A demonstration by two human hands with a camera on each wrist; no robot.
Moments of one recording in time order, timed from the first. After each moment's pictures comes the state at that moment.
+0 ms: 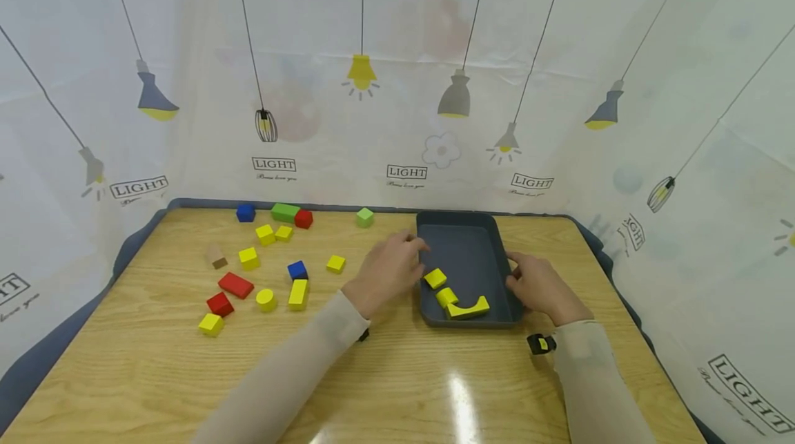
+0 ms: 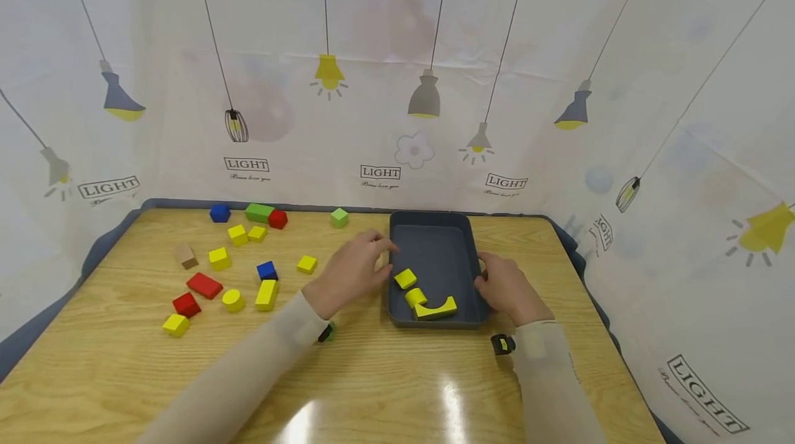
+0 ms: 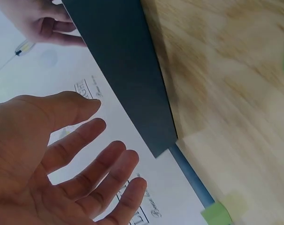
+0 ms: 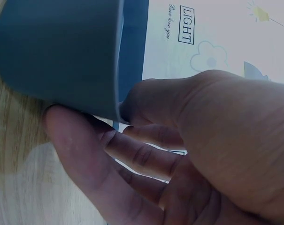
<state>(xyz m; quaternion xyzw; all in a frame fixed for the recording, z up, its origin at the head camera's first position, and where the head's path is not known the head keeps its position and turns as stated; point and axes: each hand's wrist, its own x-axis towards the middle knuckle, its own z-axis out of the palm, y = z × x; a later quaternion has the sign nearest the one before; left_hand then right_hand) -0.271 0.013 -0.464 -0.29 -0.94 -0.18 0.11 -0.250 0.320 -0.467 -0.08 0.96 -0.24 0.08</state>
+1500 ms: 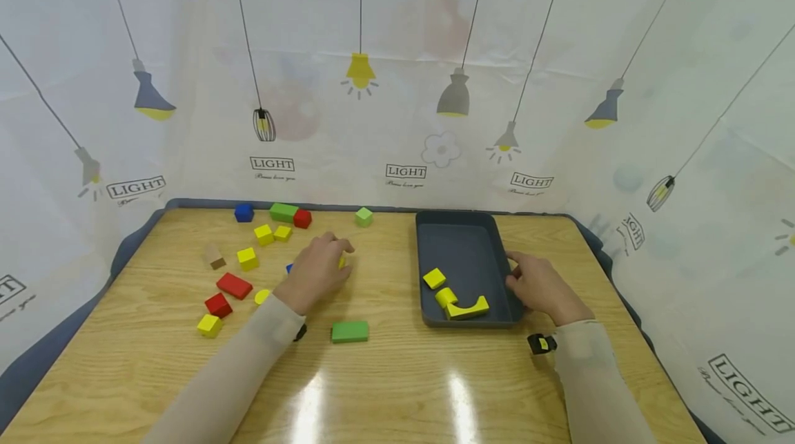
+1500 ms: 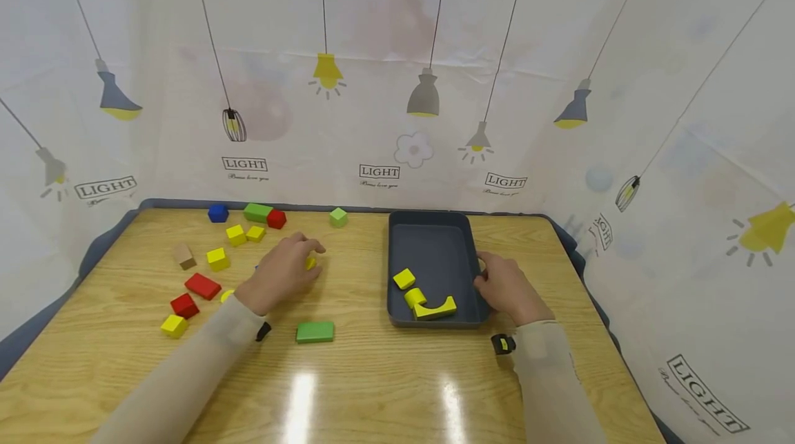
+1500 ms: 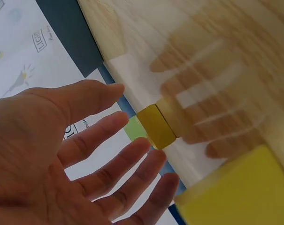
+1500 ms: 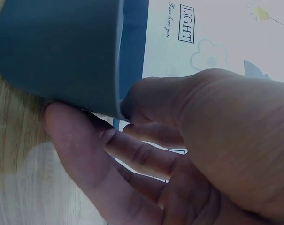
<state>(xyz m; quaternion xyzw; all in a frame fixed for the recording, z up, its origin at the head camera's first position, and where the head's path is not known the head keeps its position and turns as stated) -0.280 -0.100 -0.481 -0.16 -0.97 -0.18 0.03 -0.249 0.321 -0.467 -0.08 0.96 -0.25 0.09</state>
